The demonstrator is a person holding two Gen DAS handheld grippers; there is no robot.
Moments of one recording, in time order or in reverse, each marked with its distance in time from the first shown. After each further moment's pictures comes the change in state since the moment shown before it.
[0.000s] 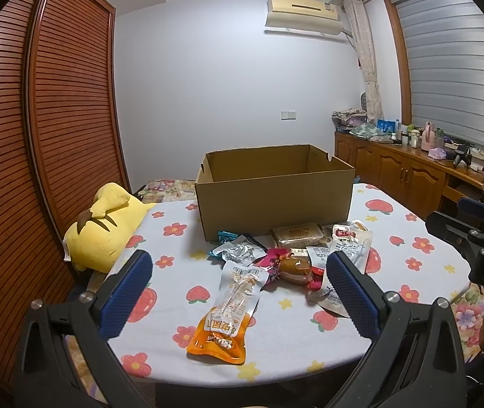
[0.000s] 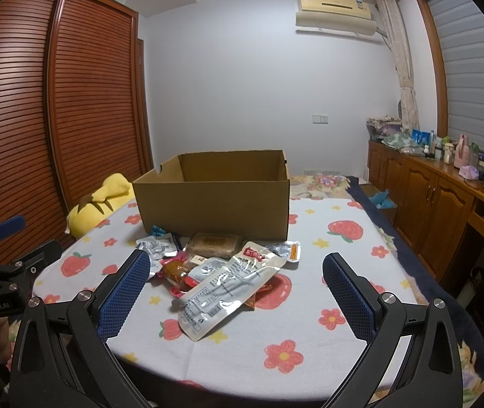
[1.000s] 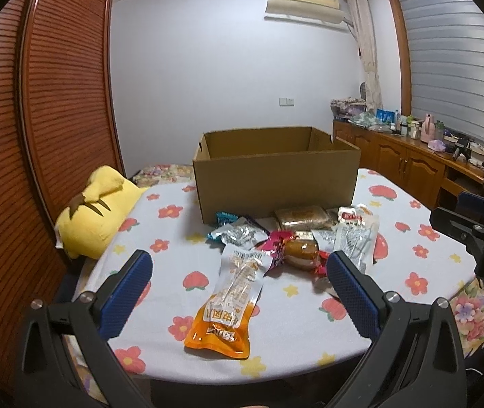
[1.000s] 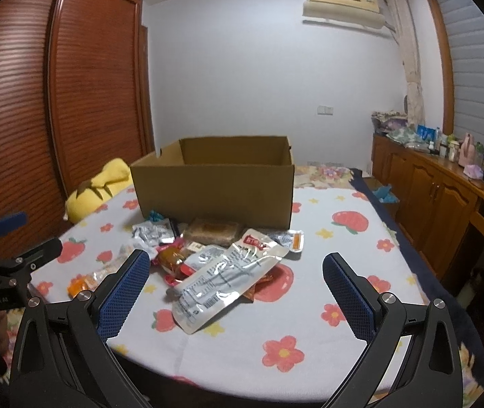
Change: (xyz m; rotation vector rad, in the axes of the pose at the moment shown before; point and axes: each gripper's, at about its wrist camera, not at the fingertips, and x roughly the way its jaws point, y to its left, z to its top) left arm 0.027 0.010 -0.017 -0.014 0.067 -0.025; right arm 0.020 0.002 -0.007 -0.033 0.059 0.007
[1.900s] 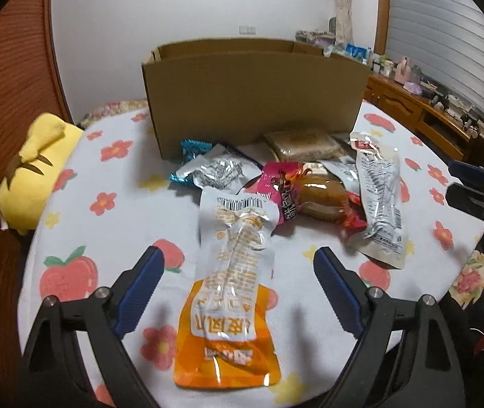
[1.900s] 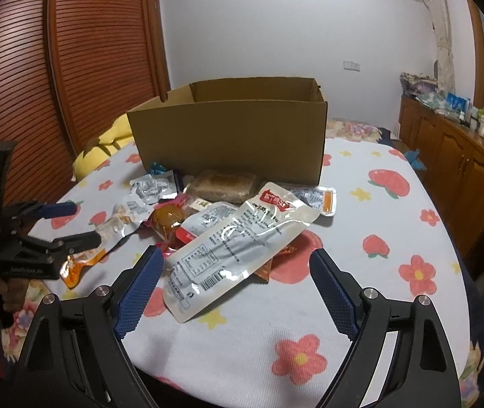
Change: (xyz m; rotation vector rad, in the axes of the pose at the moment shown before) left arm 0.115 0.023 -0.016 0.055 0.334 -0.206; right arm 0.067 -0.008 -0.017 -0.010 0.203 0.108
